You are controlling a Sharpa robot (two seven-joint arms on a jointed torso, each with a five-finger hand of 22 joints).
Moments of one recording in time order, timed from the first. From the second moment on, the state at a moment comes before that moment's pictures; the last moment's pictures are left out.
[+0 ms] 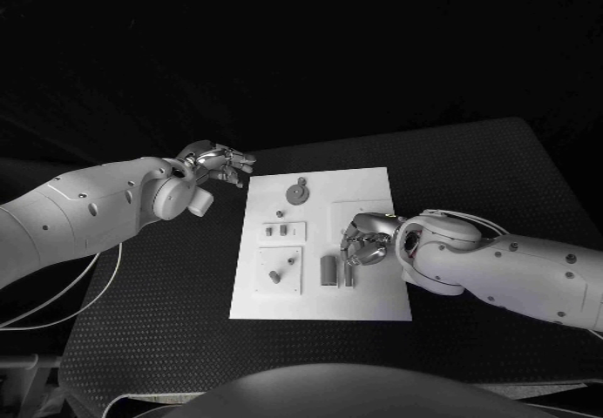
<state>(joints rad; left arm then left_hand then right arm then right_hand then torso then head) 1.21 -0.74 -0.09 1.06 -0.31 -0.11 0.10 0.96 -0.04 0.42 -0.28 0.06 0.90 0.16 0.29 0.45 1.16 0.10 0.08 0.34 1.07 -0.01 1.02 0.44 0.03 1.16 -0.11 0.13 1.22 1.15 -0.73 -0.19 1.57 -1.33 -0.13 -0.29 1.13 -0.11 0.66 -0.24 0.60 1.11 0.07 0.22 0.76 1.28 -0.04 1.01 1.09 1.29 -0.14 1.39 0.89 0.25 1.16 -0.02 0.86 1.31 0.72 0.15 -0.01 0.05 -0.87</state>
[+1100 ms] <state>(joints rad) 1.21 -0.74 -0.09 1.06 -0.31 -0.11 0.10 0.96 -0.04 0.42 -0.28 0.06 0.90 0.17 0.29 0.44 1.16 0.10 0.08 0.34 1.07 -0.01 1.02 0.44 0.03 1.16 -0.11 0.13 1.22 1.14 -0.72 -0.19 1.54 -1.41 -0.13 -0.29 1.09 -0.15 0.64 -0.21 0.61 1.13 0.06 0.23 0.75 1.28 -0.04 1.01 1.08 1.29 -0.13 1.39 0.89 0.26 1.16 -0.02 0.86 1.31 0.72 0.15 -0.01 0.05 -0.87</state>
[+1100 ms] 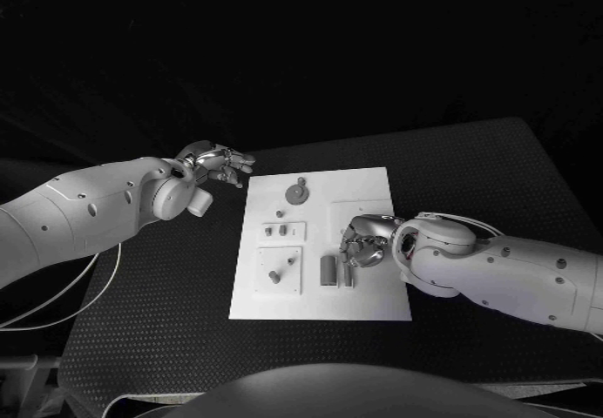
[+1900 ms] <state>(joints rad) 1.21 -0.74 -0.09 1.06 -0.31 -0.11 0.10 0.96 -0.04 0.42 -0.28 0.06 0.90 0.17 0.29 0.44 1.16 0.10 0.08 0.34 1.07 -0.01 1.02 0.44 0.03 1.16 -0.11 0.12 1.22 1.13 -0.71 -0.19 1.54 -1.47 -0.17 -0.31 1.02 -0.21 0.53 -0.15 0.60 1.13 0.06 0.25 0.77 1.28 -0.05 1.01 1.08 1.29 -0.14 1.39 0.89 0.26 1.16 -0.02 0.86 1.31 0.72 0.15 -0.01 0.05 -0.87</state>
